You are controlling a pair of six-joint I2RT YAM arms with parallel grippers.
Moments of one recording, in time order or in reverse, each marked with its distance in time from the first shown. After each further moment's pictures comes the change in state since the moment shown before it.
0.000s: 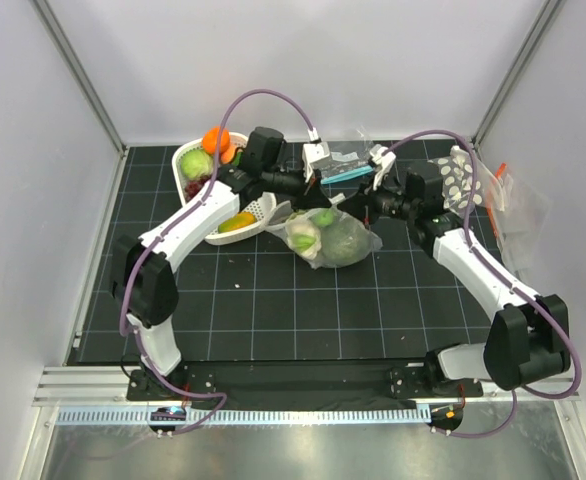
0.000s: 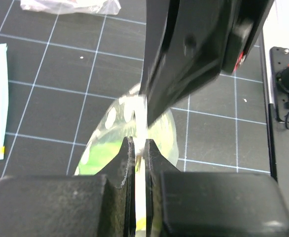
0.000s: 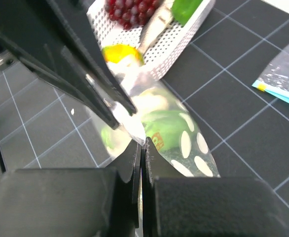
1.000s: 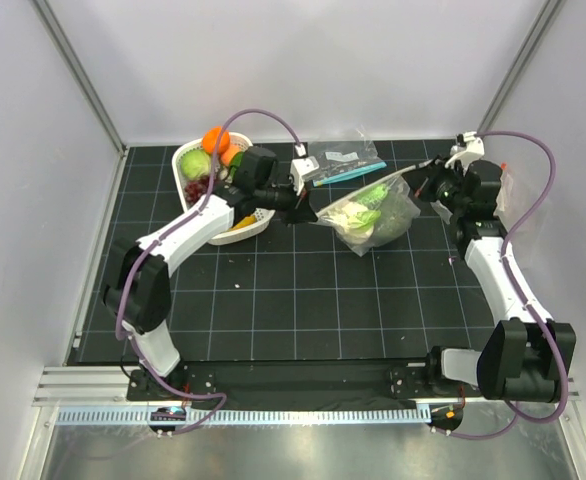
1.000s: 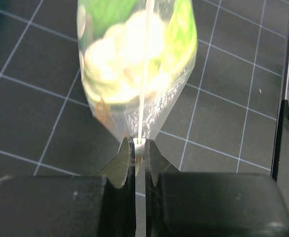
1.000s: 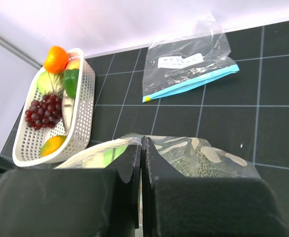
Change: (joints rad) left arm 0.025 -0.060 -0.219 0.104 -0.108 -0.099; right arm -0.352 -0.095 -0.060 0.117 0.257 0.430
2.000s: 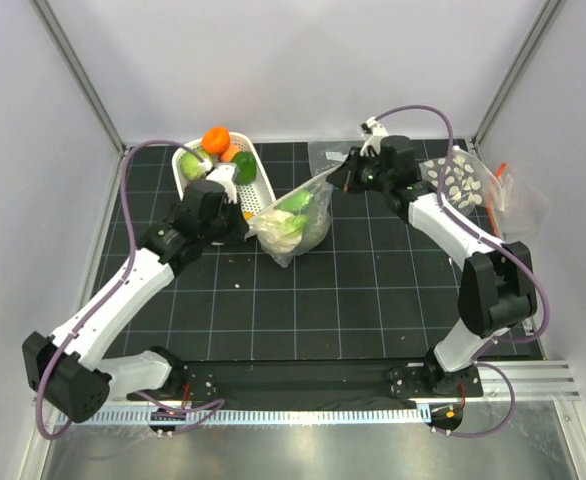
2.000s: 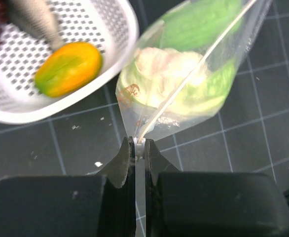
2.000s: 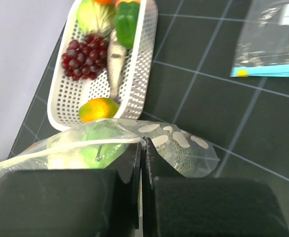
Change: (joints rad) left arm 0.012 -0.559 -0.304 -0.271 -0.768 -0.575; right arm 0.363 0.386 0.315 -0.114 0.026 0.014
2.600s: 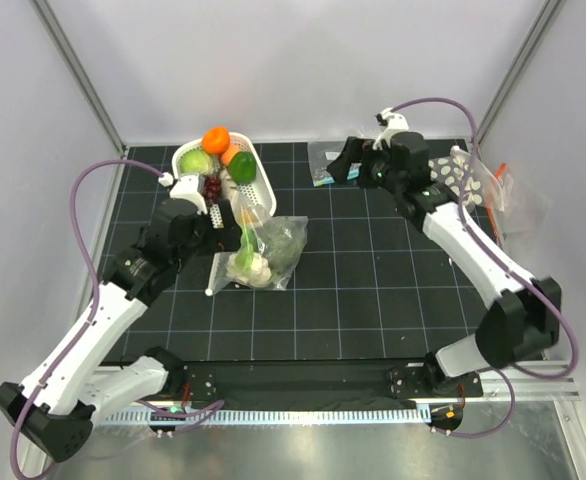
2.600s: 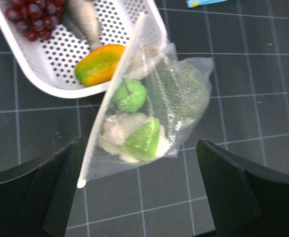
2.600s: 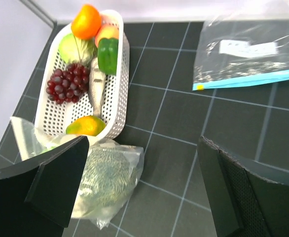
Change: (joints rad) left arm 0.002 -0.240 -0.073 -0.092 -0.193 -0.097; right arm 0.068 -0.138 0.053 -0.158 0.242 -0.040
